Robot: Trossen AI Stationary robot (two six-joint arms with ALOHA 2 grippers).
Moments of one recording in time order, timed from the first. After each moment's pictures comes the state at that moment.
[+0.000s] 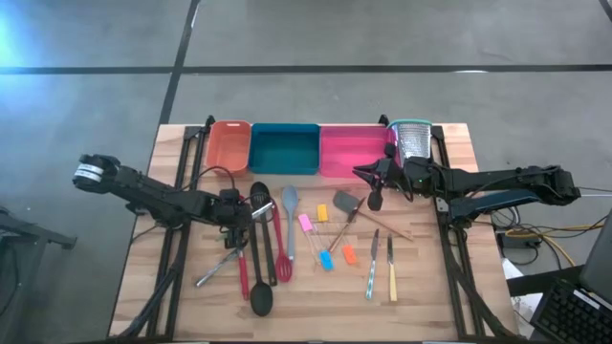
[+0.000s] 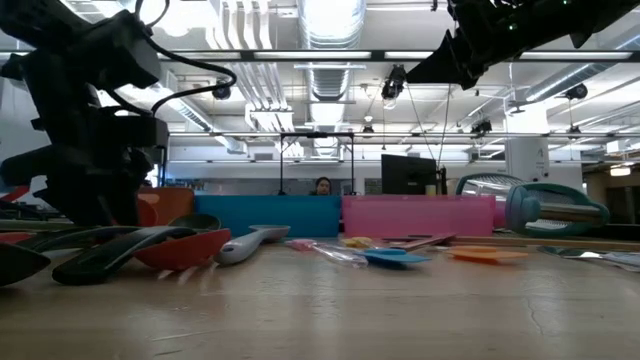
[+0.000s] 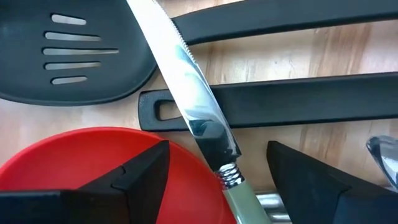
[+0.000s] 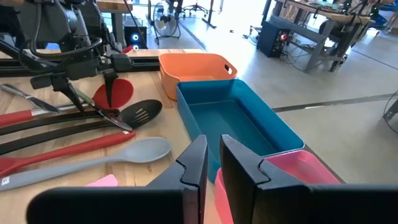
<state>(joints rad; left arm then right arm) -0.17 1.28 0.45 -0.44 -0.22 -0.23 -0.11 0.98 0.58 0.14 0.27 -0.03</state>
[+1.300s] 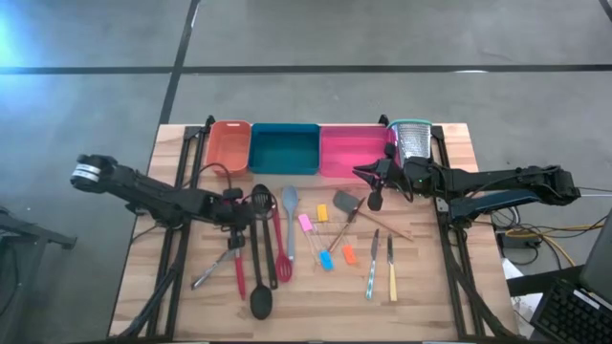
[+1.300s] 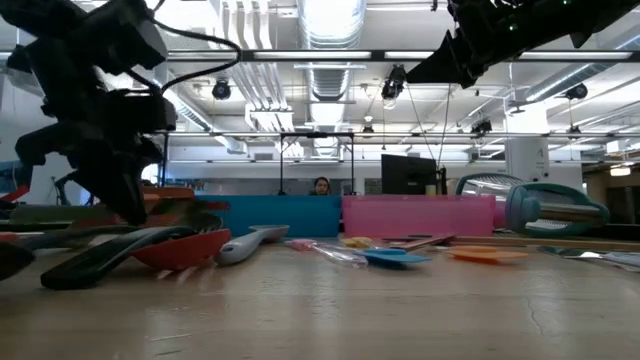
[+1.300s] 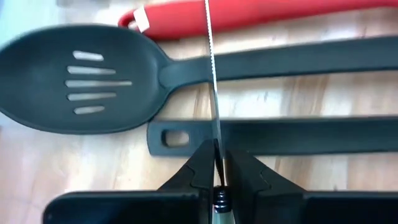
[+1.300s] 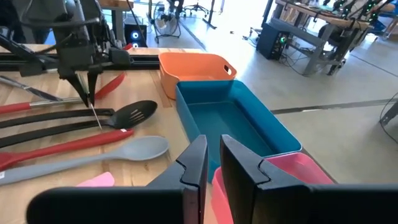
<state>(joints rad) -0.17 1.24 0.49 -0.42 -0.21 -0.23 -0.11 0.98 0.58 0.14 0.26 -0.06</state>
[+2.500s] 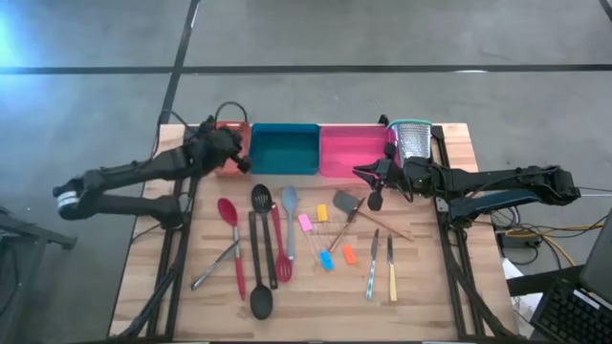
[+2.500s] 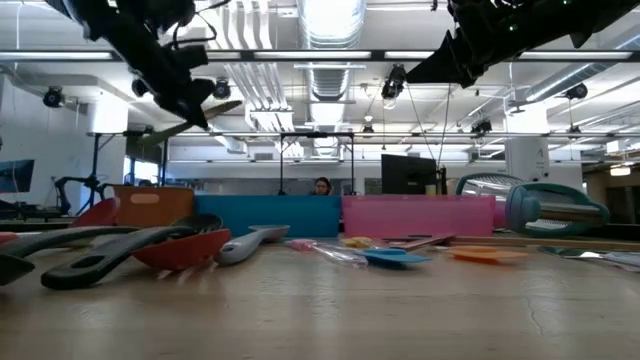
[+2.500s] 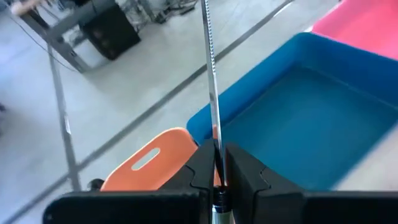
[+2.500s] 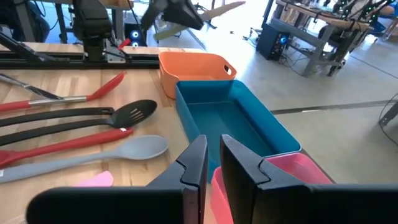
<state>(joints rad) 0.46 0.96 0.72 -0.33 -0.57 -0.02 -0.11 0.98 0.58 0.14 0.26 -0.07</state>
